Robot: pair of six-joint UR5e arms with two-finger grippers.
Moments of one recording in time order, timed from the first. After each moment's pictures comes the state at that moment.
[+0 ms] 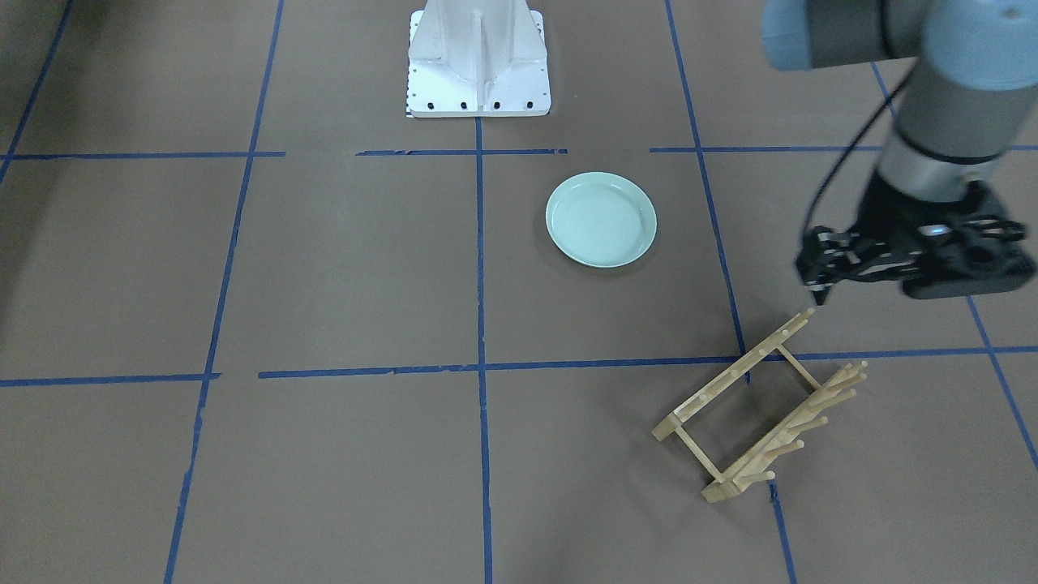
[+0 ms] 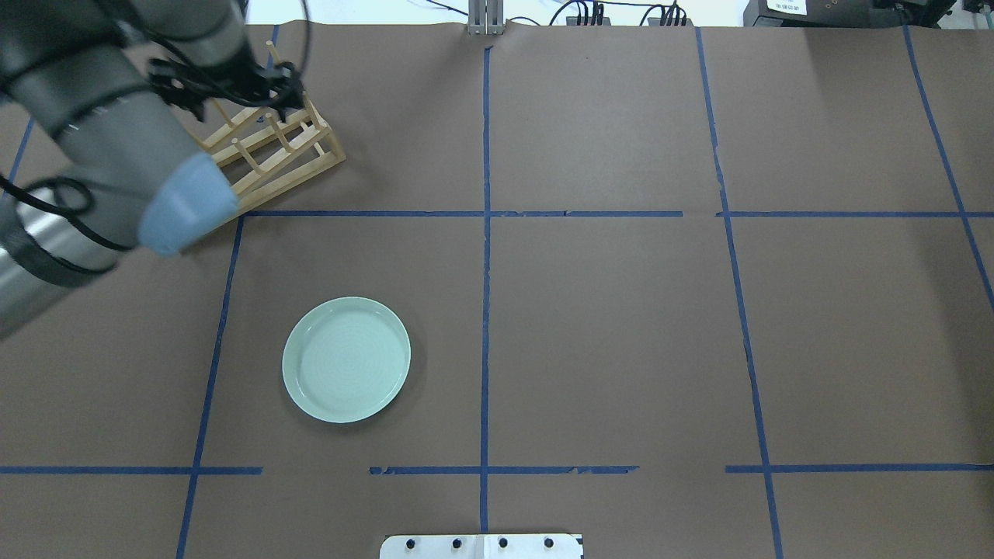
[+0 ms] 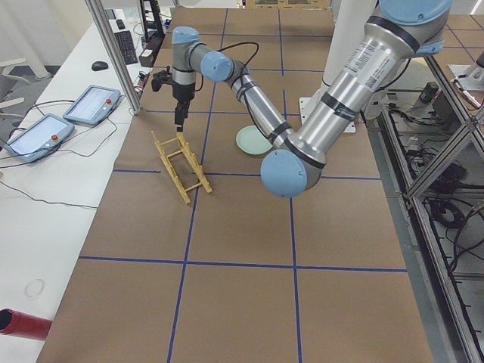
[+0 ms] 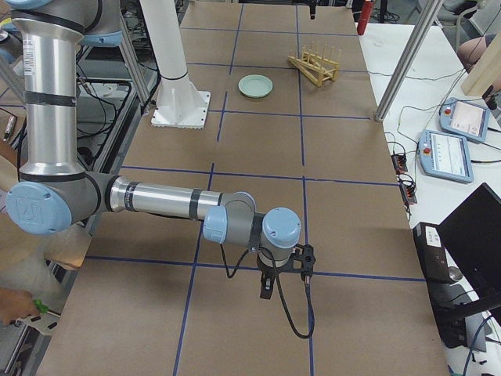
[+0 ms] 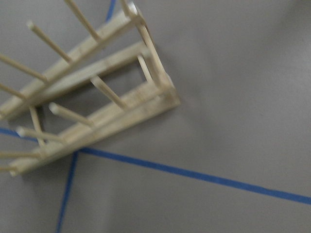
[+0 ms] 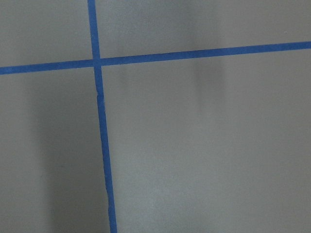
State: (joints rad) left arm -1.23 -2.08 -1.82 -1.22 -2.07 -0.42; right arm 1.62 -1.63 1.56 -1.62 2.32 -0.02
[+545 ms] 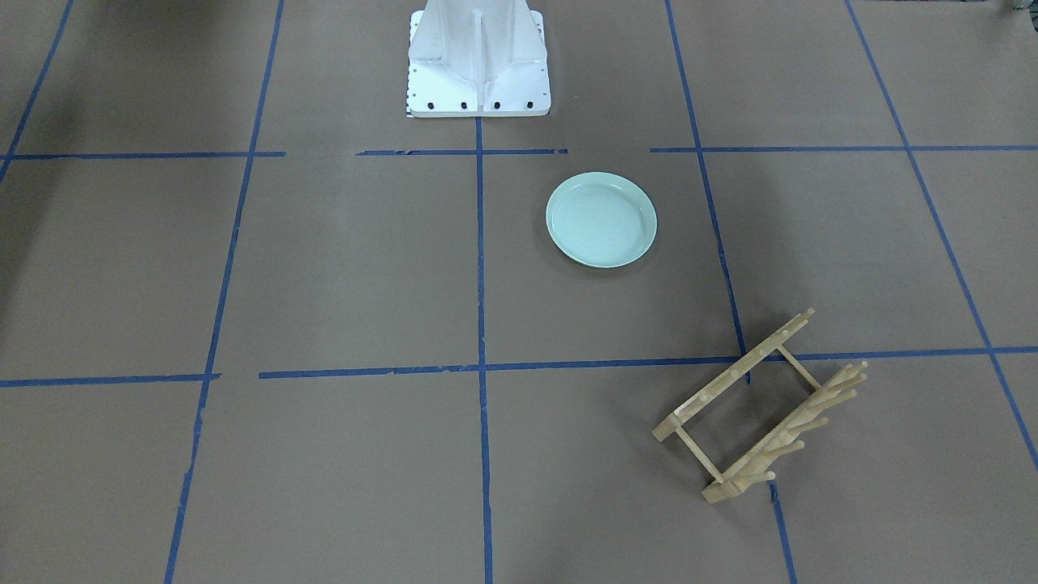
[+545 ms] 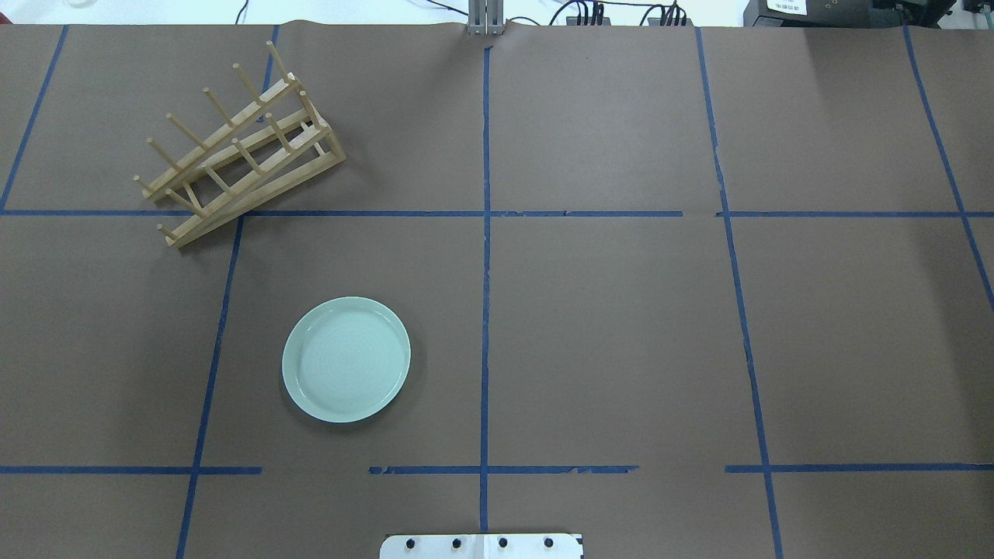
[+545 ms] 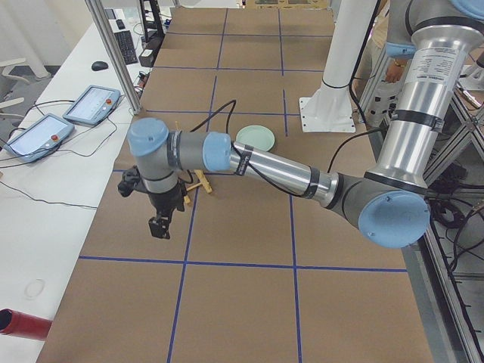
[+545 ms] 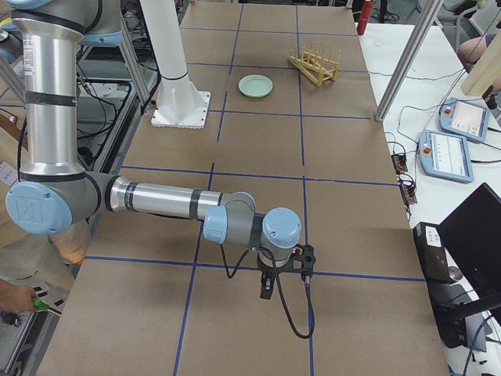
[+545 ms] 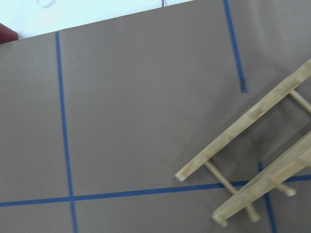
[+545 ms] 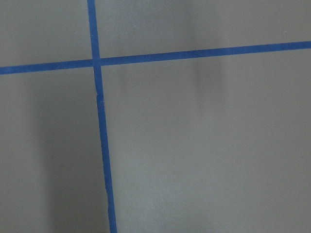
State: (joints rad) left arm -1.65 -1.80 -1.58 -1.27 -2.28 0.32; right arm 1.62 -1.63 1.56 -1.62 2.32 -0.02
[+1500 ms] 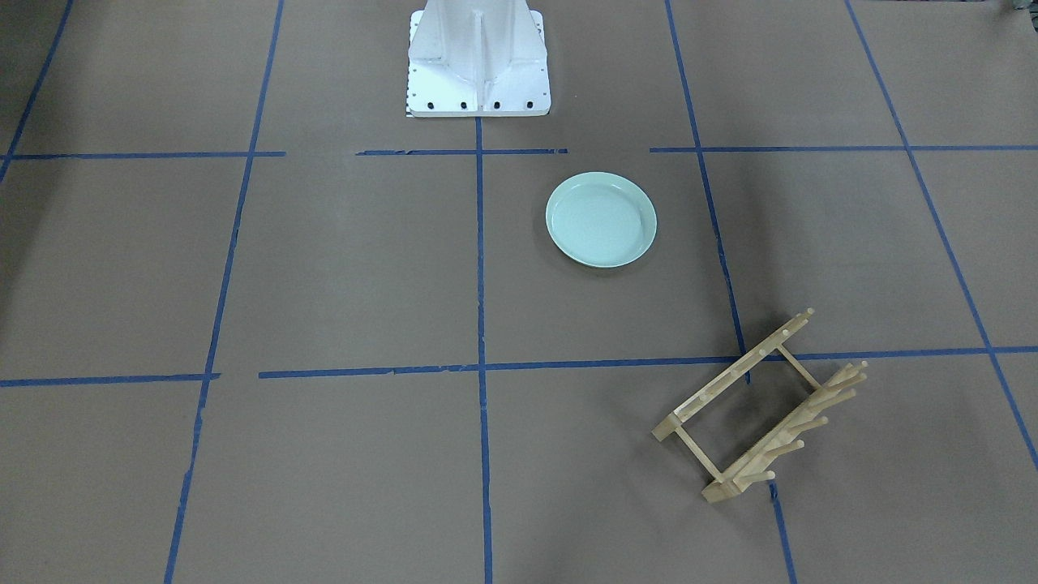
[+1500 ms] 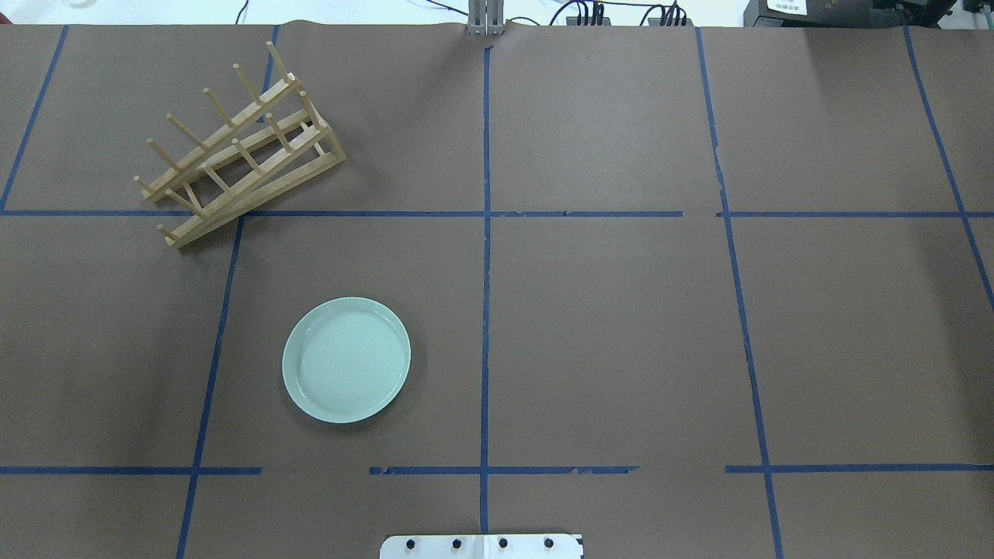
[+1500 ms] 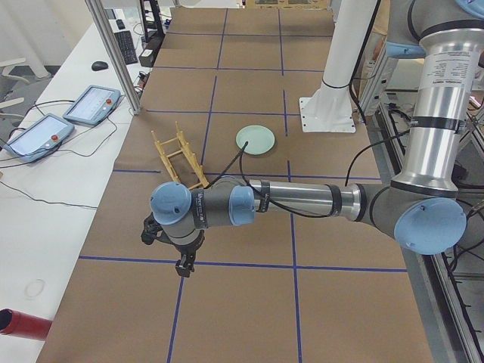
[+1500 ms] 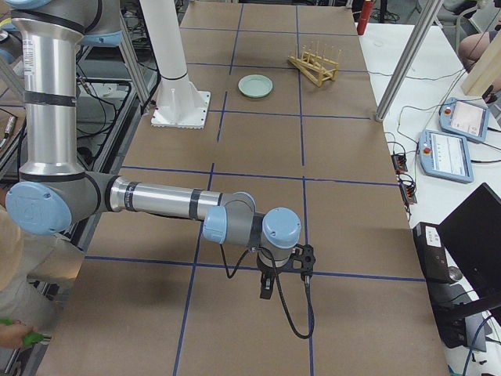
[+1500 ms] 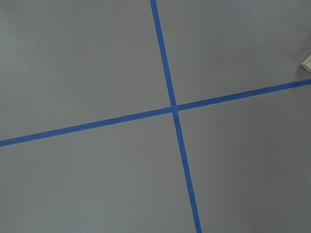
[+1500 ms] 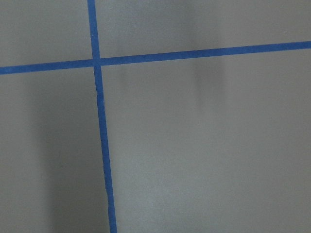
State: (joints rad) left arm -1.66 -1.67 -1.52 -1.45 -2.40 0.27; right arm 1.62 -1.63 1.56 -1.62 2.32 -0.02
